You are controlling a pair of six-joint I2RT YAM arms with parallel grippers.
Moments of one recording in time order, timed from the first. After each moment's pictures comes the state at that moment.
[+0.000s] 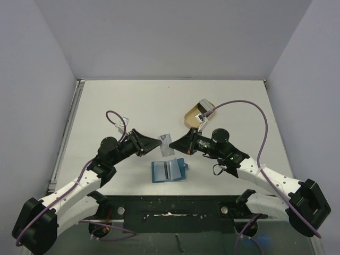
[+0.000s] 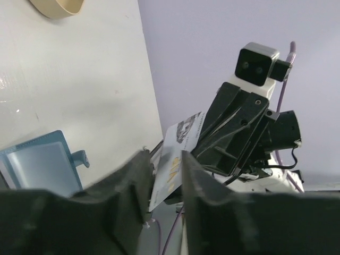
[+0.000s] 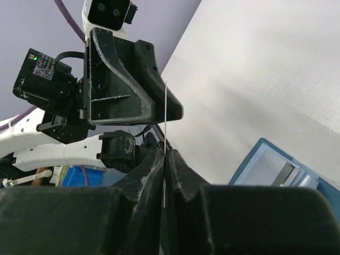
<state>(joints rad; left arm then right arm) -0.55 0.92 0.37 0.48 0.37 -1.29 0.71 1.07 0.57 0.37 -0.43 0.88</state>
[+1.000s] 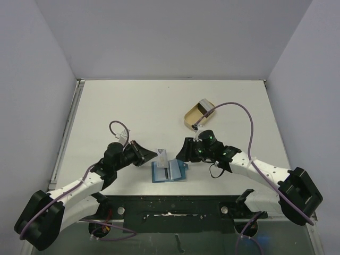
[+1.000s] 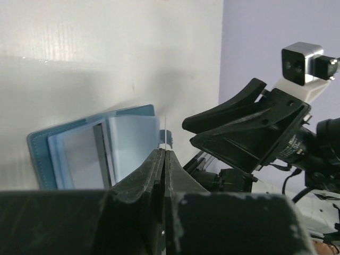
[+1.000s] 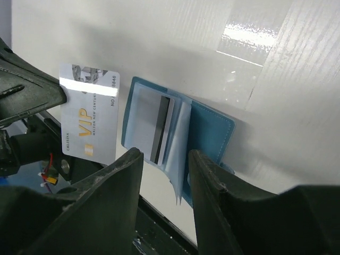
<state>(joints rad) -0.55 0.97 0.25 0.39 0.31 -1.21 0.72 1.20 0.61 -0.09 -0.22 0.70</state>
